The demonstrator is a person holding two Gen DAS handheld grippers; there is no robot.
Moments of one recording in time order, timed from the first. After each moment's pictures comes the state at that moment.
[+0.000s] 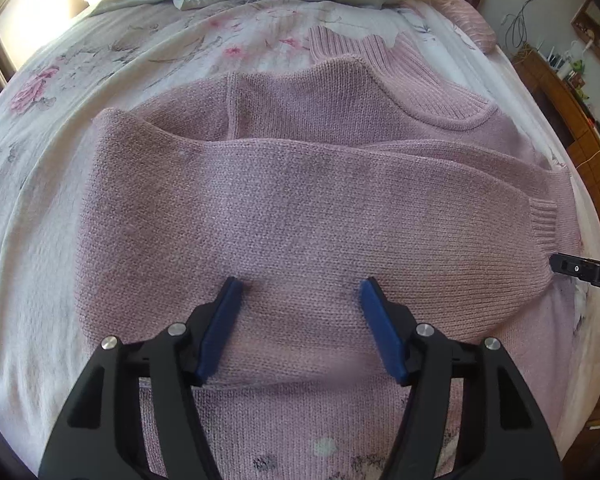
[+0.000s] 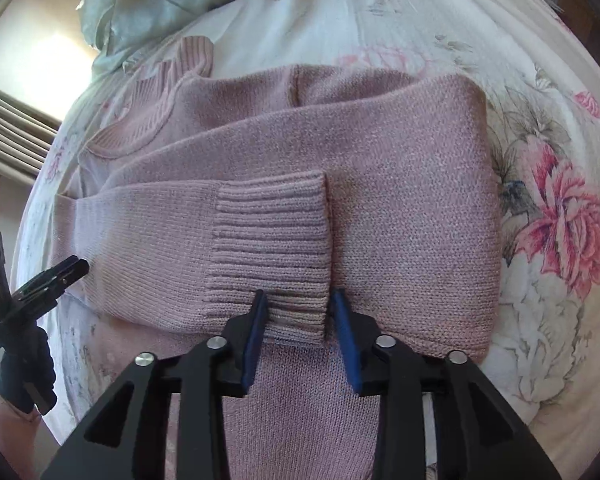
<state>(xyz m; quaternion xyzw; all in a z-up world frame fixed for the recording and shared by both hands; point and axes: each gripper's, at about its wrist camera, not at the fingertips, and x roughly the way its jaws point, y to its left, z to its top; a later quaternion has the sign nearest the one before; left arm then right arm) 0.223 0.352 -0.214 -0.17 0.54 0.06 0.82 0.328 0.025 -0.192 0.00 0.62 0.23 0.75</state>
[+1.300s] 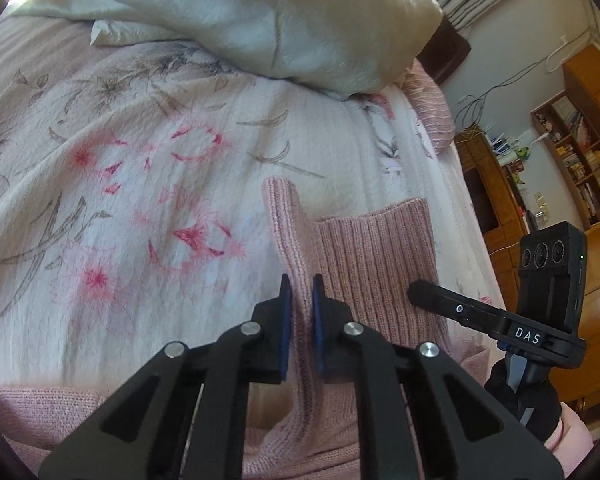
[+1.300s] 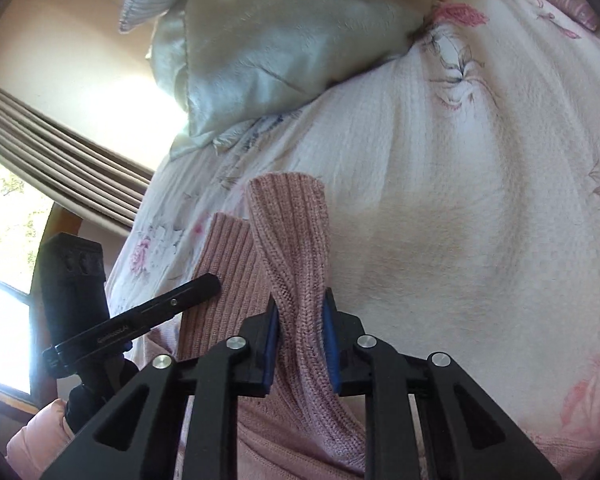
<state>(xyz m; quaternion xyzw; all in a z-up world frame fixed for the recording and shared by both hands) 0.396 0.404 -0.198 -0.32 0.44 -0.06 0.84 0.486 0.171 -0.171 0.10 0.56 0.39 0.73</state>
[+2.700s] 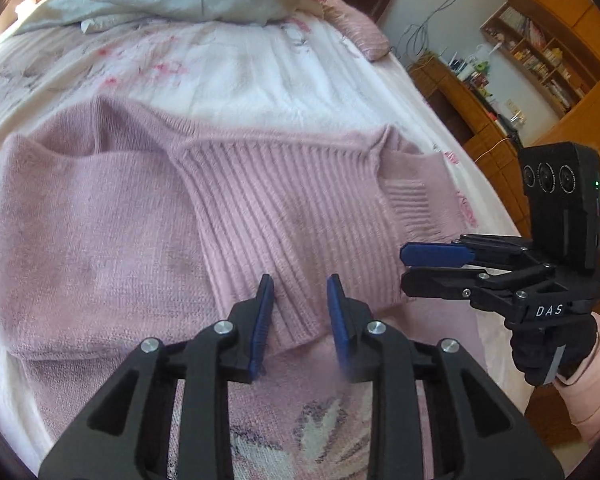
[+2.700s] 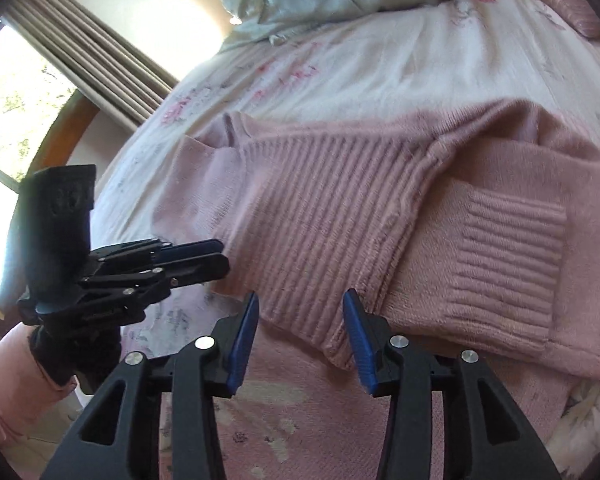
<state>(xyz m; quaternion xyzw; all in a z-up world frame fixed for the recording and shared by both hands) 0.211 0.301 -0.223 -0.22 0.51 -0.10 0.82 0.275 0.111 -0.181 -0.02 0.58 0.40 0.71</state>
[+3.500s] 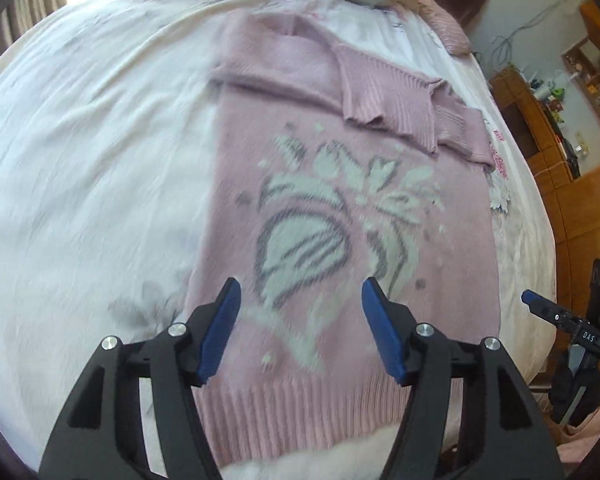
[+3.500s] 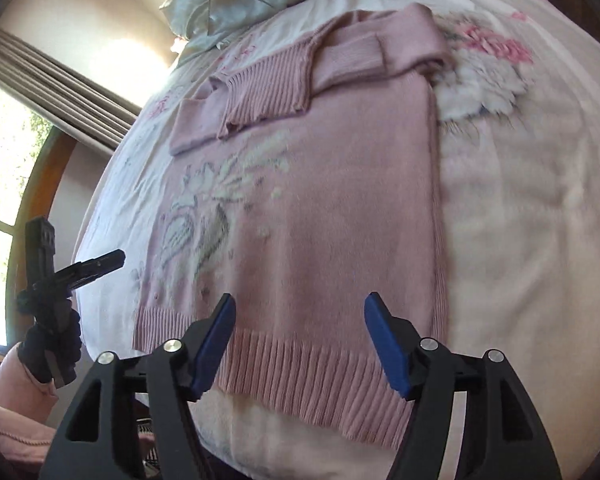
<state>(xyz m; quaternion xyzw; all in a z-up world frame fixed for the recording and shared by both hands) -0.063 0.325 -0.160 -0.27 0.56 0.06 0.78 0.050 -0.060 -0.123 0.07 0.61 0.29 0.73</state>
